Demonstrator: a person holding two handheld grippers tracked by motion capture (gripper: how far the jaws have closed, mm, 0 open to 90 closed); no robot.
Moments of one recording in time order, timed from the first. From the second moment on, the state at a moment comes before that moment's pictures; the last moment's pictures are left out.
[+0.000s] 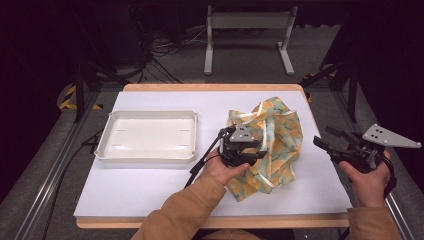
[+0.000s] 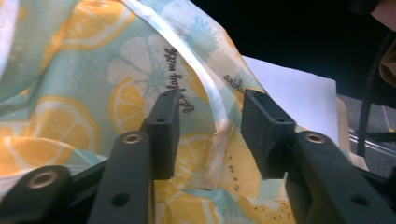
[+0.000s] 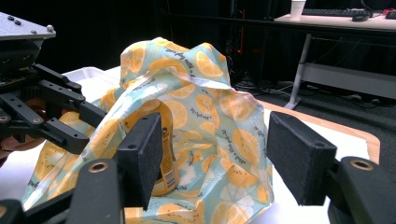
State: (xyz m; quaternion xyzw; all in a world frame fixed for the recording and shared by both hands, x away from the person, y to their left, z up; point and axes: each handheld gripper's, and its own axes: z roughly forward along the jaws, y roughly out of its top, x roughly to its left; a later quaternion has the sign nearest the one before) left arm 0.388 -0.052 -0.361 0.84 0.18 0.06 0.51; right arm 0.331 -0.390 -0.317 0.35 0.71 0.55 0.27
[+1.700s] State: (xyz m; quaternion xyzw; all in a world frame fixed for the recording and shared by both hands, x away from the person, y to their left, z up) left arm 0.382 -0.011 -0.287 0.80 0.15 0.12 0.57; right arm 0.358 -0.370 -0.331 0.36 0.73 0.53 0.25
